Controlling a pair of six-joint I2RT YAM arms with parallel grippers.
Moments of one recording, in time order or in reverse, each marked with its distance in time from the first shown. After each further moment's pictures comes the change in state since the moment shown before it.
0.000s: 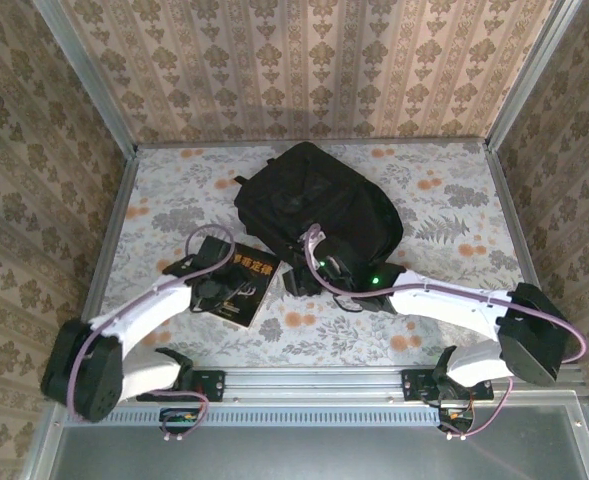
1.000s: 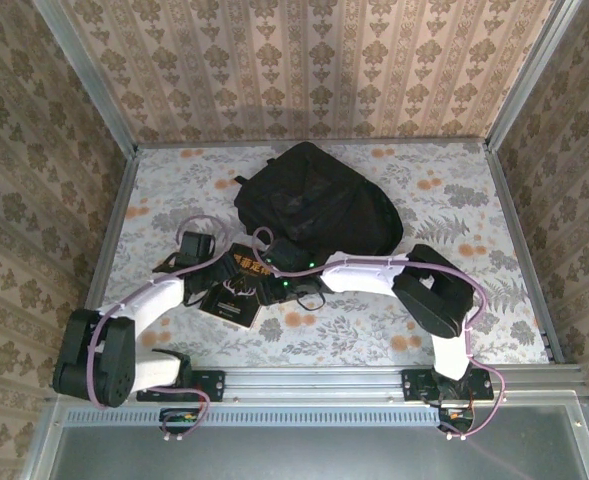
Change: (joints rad) left arm 0.214 0.147 -0.061 0.327 -0.021 0.404; right arm 0.013 0.521 0.342 -0.150 -0.190 0.142
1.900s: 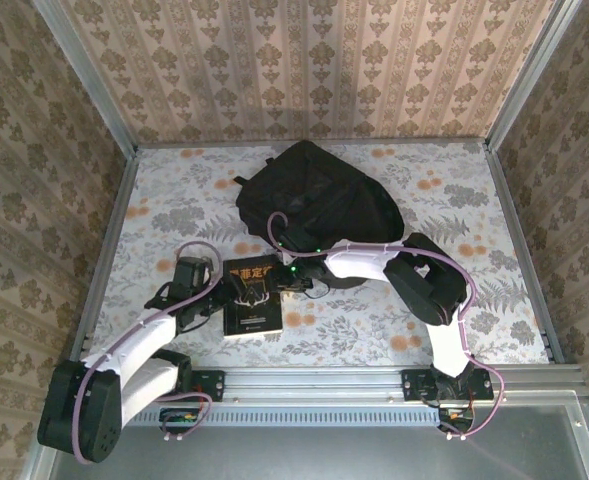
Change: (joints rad) left arm -0.040 -0.294 -0.236 0.030 0.218 -0.108; right arm -0.114 0.067 0.010 0.043 -0.187 0.122
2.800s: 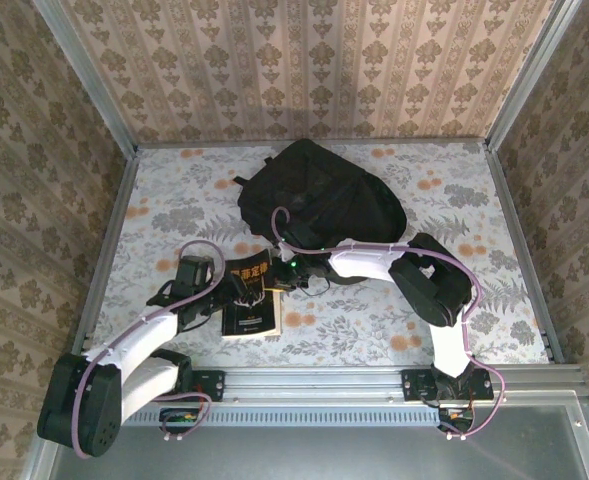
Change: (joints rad) left arm -0.023 0.039 0.019 -0.009 -0.031 0.012; right arm -0.010 -0.029 -0.020 0.085 -0.148 0.084
